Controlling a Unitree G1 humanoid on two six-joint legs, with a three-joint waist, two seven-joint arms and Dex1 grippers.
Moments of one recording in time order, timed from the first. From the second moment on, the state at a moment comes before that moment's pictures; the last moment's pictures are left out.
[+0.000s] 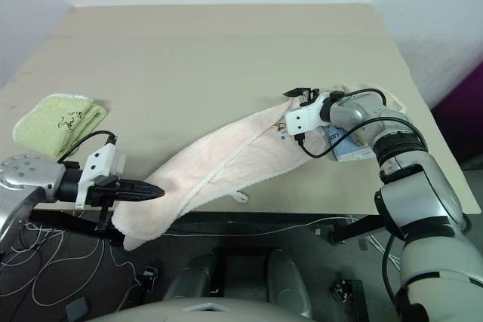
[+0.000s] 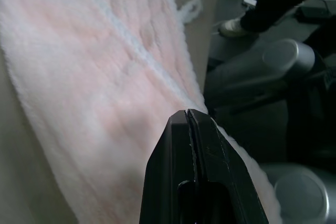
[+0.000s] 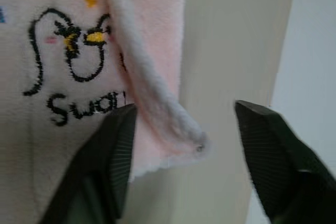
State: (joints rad) left arm -0.07 1.03 0.07 -0.32 -0.47 0.42 -1.35; right arm -1.04 -0.68 0.51 1.04 -0.70 -0.77 0.36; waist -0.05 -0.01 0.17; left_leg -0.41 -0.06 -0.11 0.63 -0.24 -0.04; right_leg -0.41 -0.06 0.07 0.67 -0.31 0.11
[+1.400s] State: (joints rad) left arm 0.06 1.10 -0.08 -0.40 -0.09 -0.08 -1.34; right arm -1.01 -0.63 0.53 0.97 -0.73 -0.73 0.19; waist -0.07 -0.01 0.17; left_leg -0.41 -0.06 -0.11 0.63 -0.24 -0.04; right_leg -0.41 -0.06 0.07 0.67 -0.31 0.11
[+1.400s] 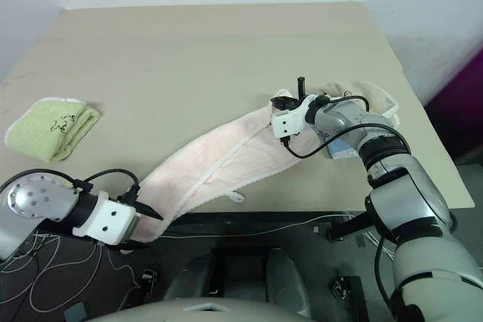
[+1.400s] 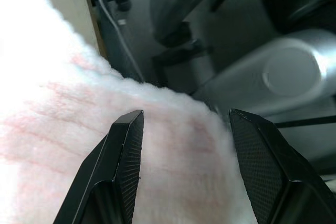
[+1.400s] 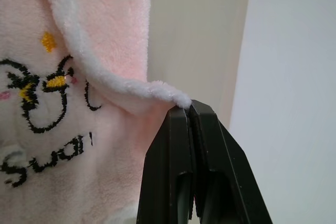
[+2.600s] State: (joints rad) left arm 0.10 1.11 -0.04 -0.30 -0.06 -0.32 -1.29; right arm -0.98 -0.62 0.53 0.95 -0.72 -0.70 0.20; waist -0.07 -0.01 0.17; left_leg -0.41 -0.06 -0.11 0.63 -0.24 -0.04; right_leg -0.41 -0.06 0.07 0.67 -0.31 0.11
